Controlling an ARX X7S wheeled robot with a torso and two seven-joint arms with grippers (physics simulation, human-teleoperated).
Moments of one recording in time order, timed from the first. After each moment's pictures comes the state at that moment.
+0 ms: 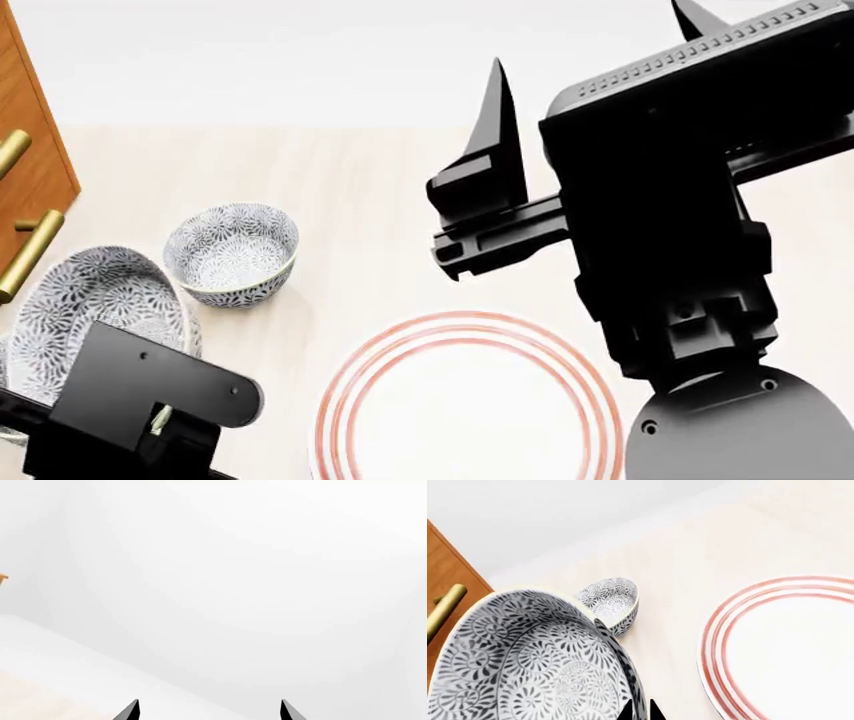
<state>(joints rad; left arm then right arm) -0.97 -0.70 1.06 0.47 -1.37 -0.72 -1.12 0.91 0.40 -0.22 -0.82 0.31 1.26 0.13</state>
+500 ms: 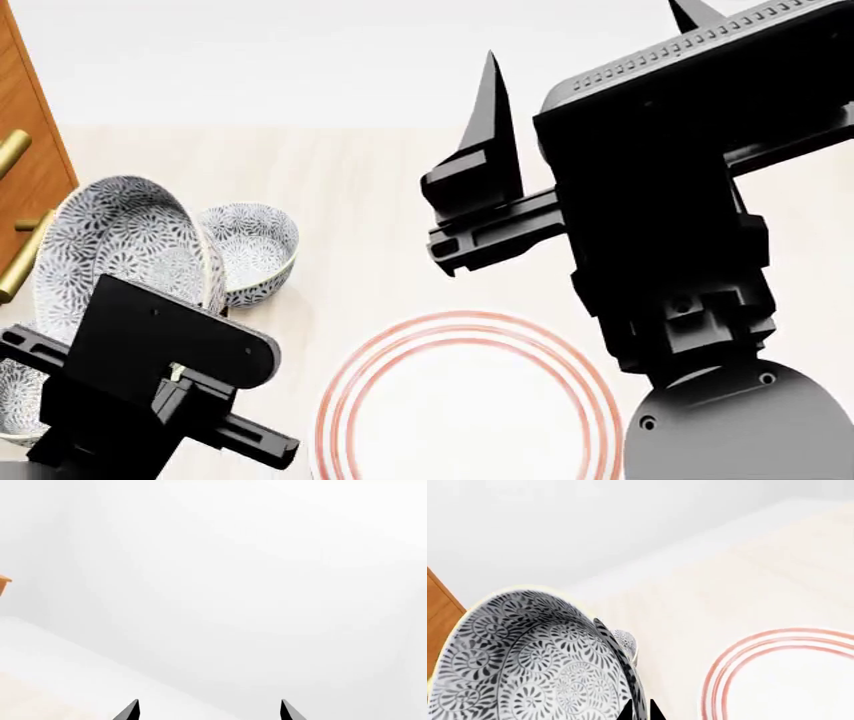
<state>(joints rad) -1.02 -0.66 1.07 0.44 -1.22 -0.68 -1.00 0.92 0.41 -0.23 -0.81 0.32 1.25 0.13</state>
